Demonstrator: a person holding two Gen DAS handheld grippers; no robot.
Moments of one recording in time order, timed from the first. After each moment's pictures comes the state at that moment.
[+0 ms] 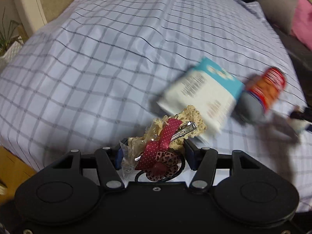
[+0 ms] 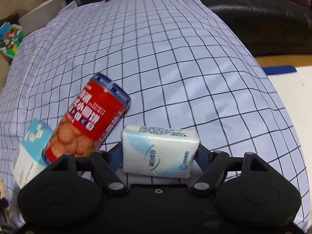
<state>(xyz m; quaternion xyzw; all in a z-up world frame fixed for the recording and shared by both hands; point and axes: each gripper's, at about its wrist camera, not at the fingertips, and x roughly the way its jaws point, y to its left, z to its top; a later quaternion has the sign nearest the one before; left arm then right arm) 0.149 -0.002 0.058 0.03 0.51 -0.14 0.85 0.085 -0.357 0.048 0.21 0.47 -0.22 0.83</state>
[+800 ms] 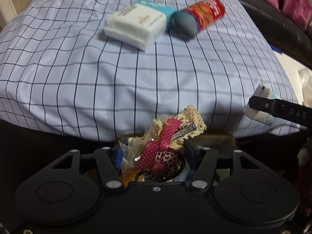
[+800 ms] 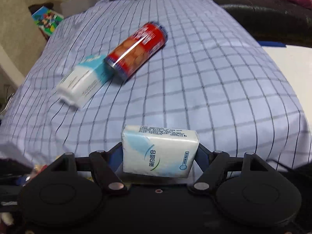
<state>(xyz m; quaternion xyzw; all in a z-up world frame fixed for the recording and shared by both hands) 0.002 -0.015 0.031 0.09 0.54 -0.24 0.81 -0.094 -0.212 0.069 0.21 0.46 -0.16 0.85</state>
